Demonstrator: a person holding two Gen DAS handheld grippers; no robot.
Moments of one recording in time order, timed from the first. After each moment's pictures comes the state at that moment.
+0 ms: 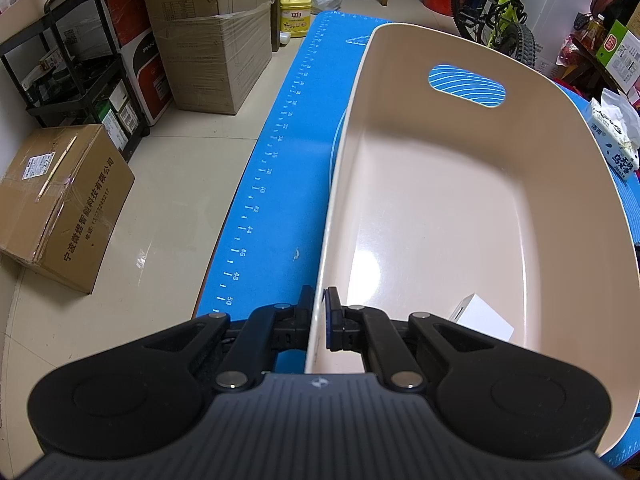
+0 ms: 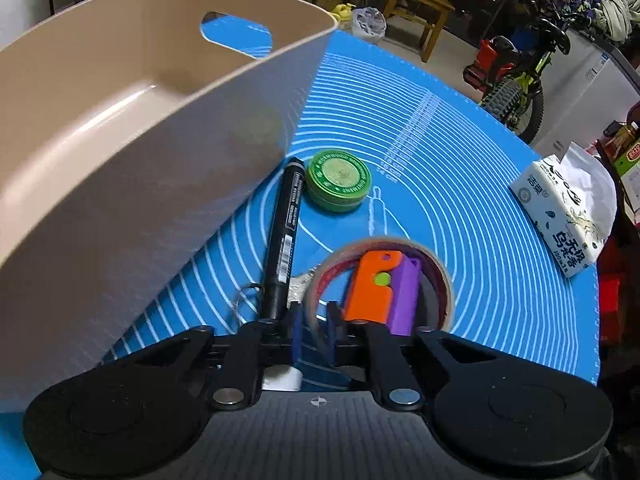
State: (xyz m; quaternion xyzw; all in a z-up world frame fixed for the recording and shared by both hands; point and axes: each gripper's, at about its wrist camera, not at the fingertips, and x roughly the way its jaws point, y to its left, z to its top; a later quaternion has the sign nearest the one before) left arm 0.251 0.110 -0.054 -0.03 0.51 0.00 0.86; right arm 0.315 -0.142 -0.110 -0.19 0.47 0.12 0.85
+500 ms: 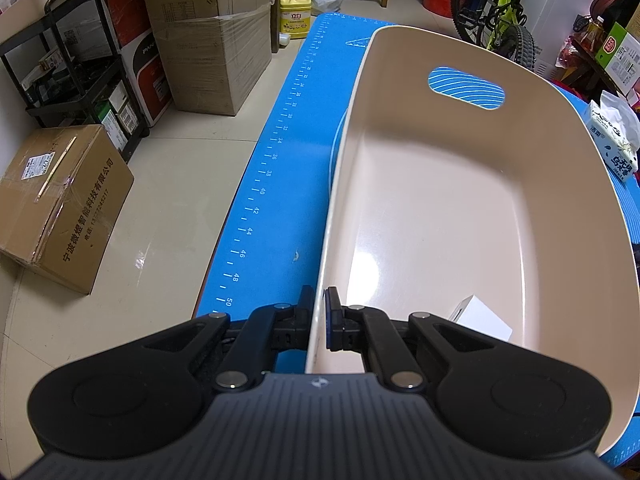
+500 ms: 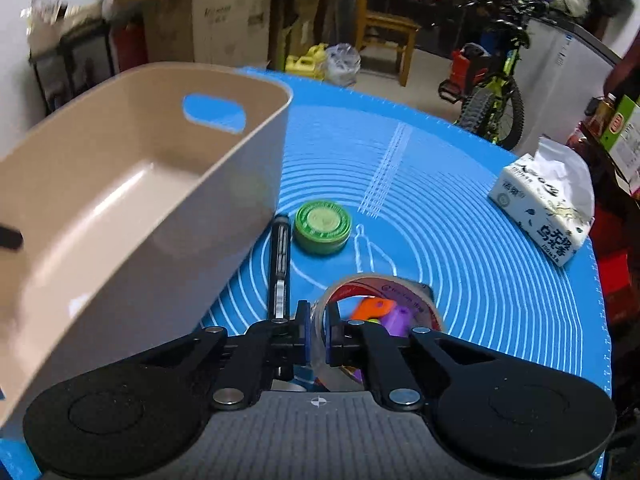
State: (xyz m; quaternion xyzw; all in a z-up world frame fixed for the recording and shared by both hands) left arm 0.250 0.109 -0.054 -0.03 0.51 0.00 0.86; right arm 0.299 -0.166 -0.074 -0.09 0.42 0.11 0.90
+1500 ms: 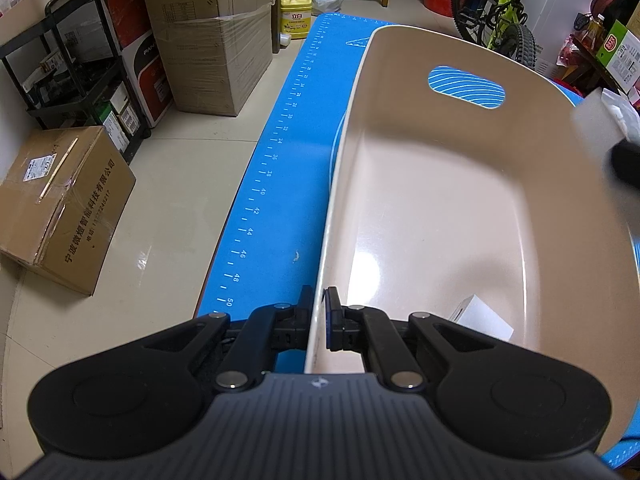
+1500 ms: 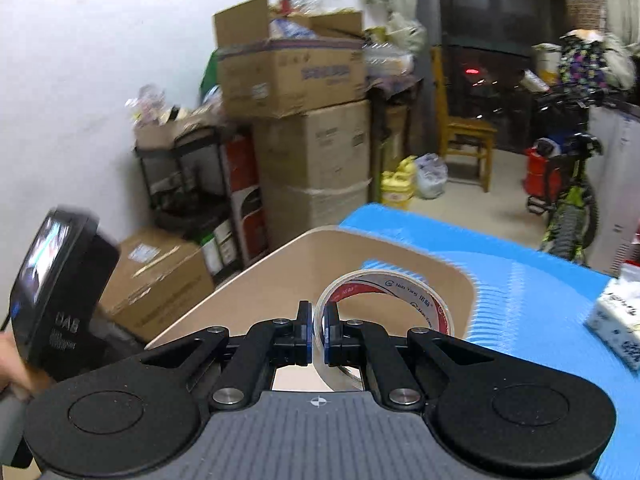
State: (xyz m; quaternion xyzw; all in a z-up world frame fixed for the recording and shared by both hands) left arm 0.250 0.109 -0.054 -0.03 0.51 0.00 0.86; right arm 0.257 -0.064 0.007 -0.04 0.28 0.25 0.93
